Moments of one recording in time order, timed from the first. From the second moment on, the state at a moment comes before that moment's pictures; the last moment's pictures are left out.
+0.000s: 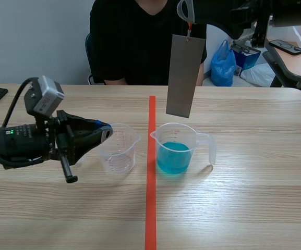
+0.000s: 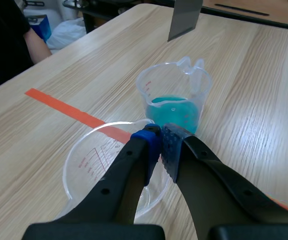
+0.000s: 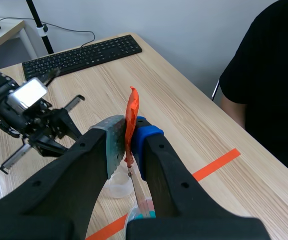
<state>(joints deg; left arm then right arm) -5.1 -31.1 23.3 73.2 -10.6 -45.1 -21.0 15.1 26.5 -2.2 106.7 60.0 41.6 -48.6</state>
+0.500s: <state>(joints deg) -11.4 -21.9 25.5 66.4 -11.1 -45.1 -19.2 15.1 26.5 -2.2 106.7 60.2 41.6 -48.6</state>
